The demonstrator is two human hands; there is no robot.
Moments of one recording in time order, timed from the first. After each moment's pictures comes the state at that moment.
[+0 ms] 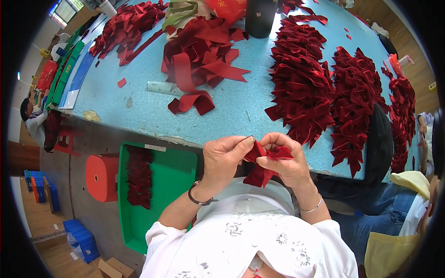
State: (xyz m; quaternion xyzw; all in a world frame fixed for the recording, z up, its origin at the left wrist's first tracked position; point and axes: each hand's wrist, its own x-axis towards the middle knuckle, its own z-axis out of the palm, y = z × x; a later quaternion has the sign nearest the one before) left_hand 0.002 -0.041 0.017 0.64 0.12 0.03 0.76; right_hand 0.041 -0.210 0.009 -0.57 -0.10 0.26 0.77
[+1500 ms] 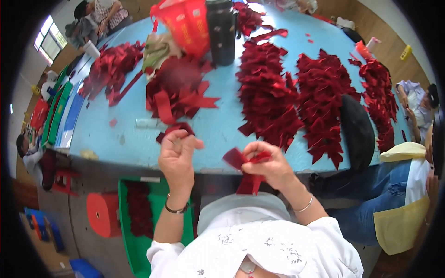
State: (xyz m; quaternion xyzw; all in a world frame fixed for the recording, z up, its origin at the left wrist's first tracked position) left_hand 0.020 -0.024 0.032 0.67 0.05 0.19 0.71; right_hand 0.045 -0.227 0.018 -0.53 -0.07 0.28 0.80
